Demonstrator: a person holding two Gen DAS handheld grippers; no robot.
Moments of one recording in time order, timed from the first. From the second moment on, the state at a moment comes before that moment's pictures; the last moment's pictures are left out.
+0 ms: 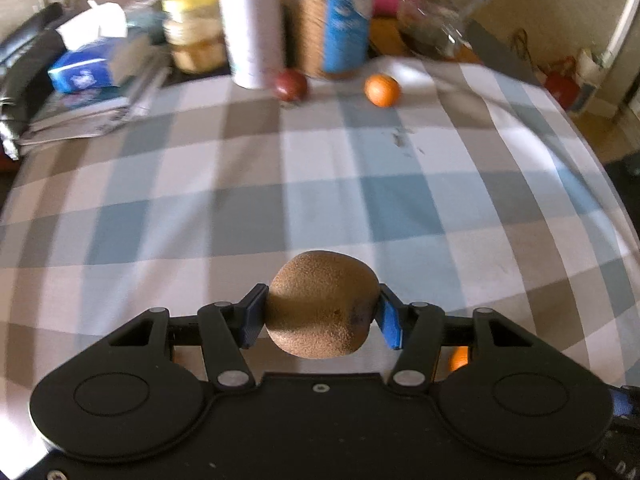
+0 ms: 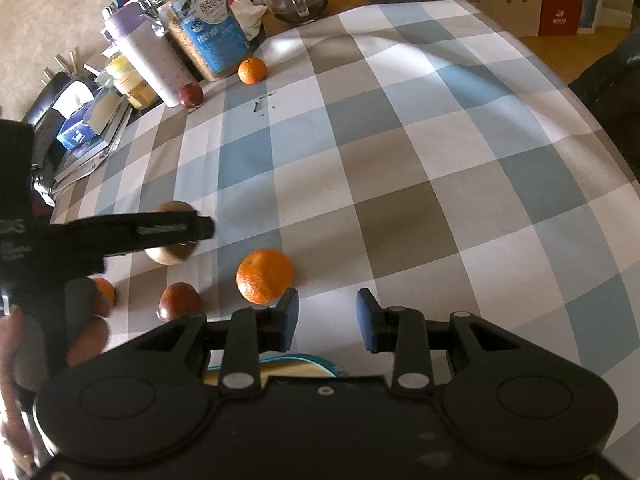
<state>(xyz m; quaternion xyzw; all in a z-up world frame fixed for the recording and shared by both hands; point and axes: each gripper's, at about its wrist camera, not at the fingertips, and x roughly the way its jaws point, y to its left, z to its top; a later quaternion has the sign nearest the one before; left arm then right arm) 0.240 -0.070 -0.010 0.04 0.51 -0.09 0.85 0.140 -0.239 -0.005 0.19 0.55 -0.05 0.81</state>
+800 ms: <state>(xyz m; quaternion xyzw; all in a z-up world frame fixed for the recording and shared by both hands) 0.175 0.069 -0.012 -0.02 0.51 0.06 0.86 0.156 -0.193 0.001 0.16 0.55 -0.02 0.82</state>
